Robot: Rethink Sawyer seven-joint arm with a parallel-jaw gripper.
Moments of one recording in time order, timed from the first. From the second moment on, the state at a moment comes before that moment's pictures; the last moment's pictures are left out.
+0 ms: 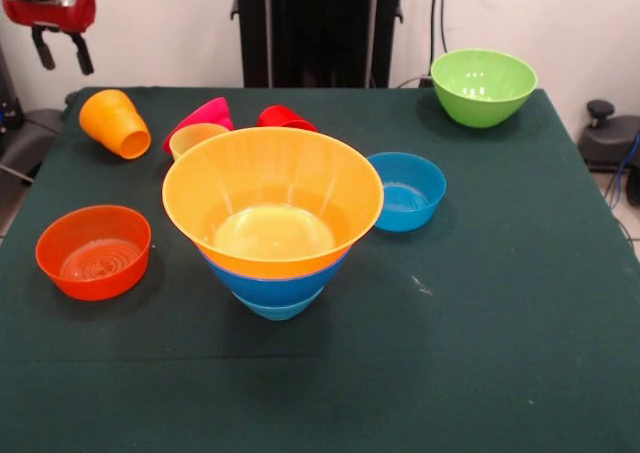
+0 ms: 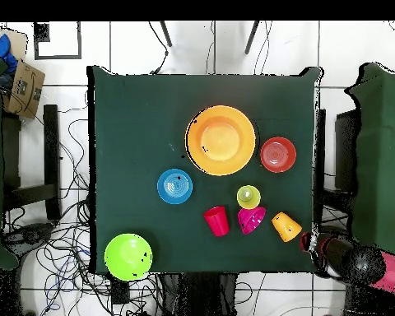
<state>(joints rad) -1.29 -0.71 0.45 1.88 -0.70 0.64 1.64</state>
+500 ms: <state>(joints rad) -1.39 -0.64 0.44 1.98 -0.63 0.48 1.64</state>
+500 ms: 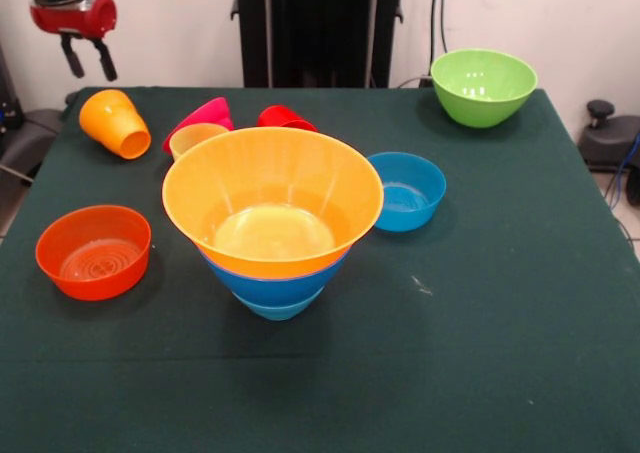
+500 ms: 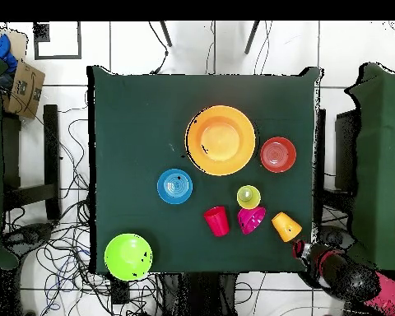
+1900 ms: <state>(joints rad) -1.48 -0.51 0.46 2.07 -0.56 0.33 1.64</state>
